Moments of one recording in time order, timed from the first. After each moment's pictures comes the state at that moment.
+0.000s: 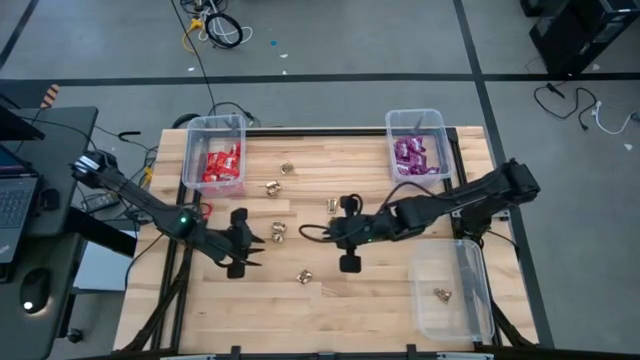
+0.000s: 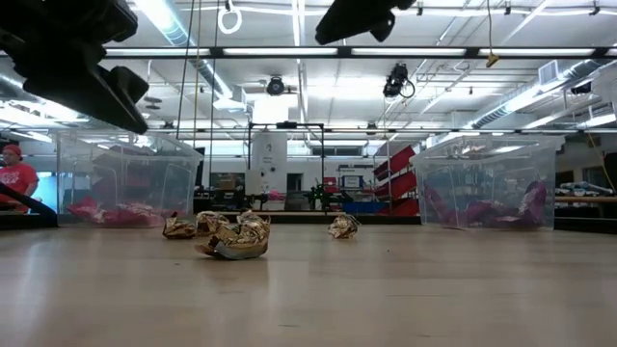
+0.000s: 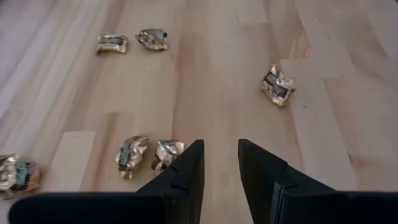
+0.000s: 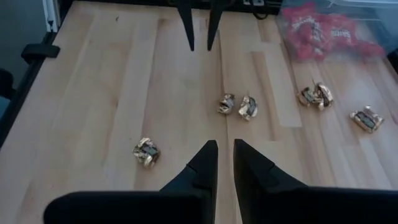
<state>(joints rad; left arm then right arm) -0.53 0.98 0.49 -0.25 -0.44 -0.34 0.27 1.62 1.32 -0.42 0.26 0.14</state>
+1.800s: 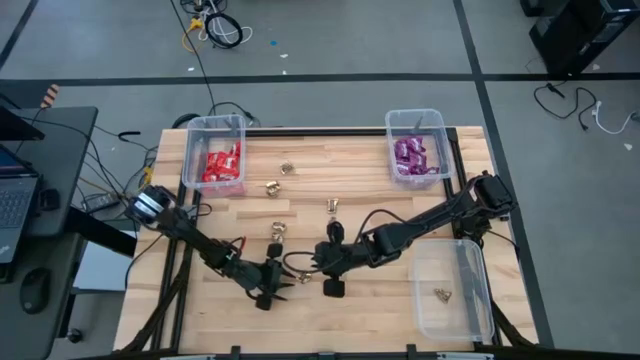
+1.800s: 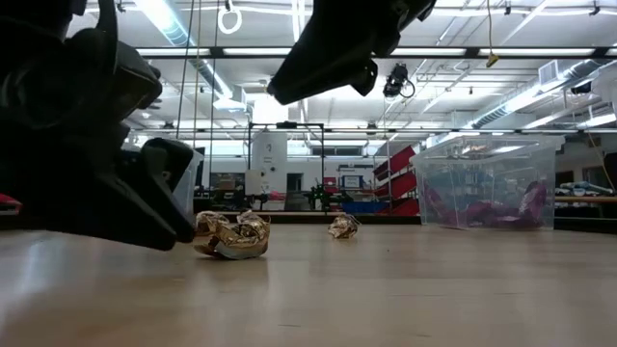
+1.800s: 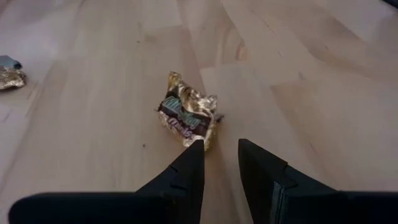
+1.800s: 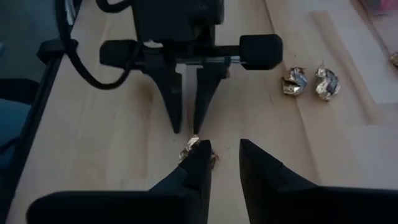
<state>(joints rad) -0.58 1.81 0.49 0.77 -0.40 -0.15 0.34 1.85 1.30 -0.21 0.24 0.35</state>
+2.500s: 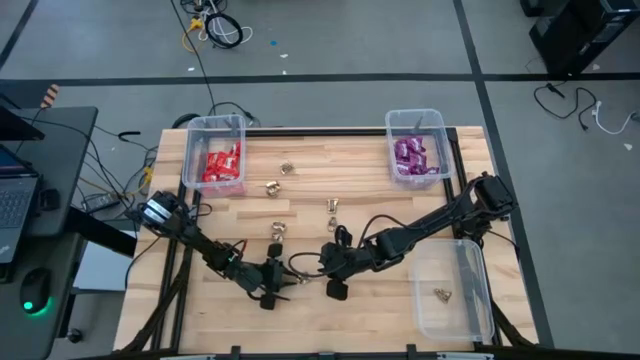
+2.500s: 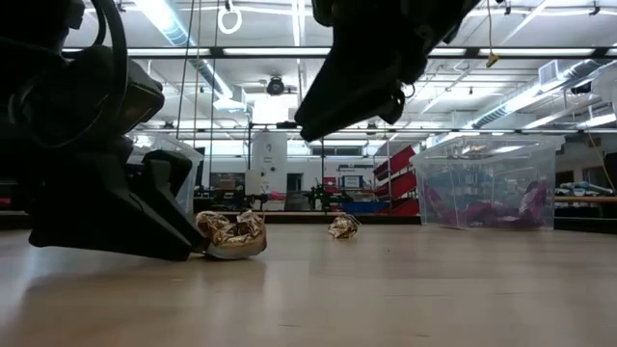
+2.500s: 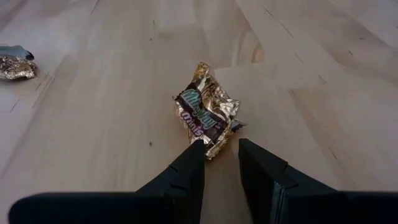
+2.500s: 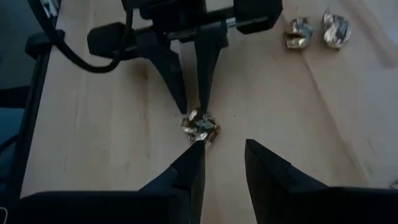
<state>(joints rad) -0.58 1.89 0.49 0.87 -0.46 -0.19 0.37 1.85 1.22 -0.18 0.24 0.52</state>
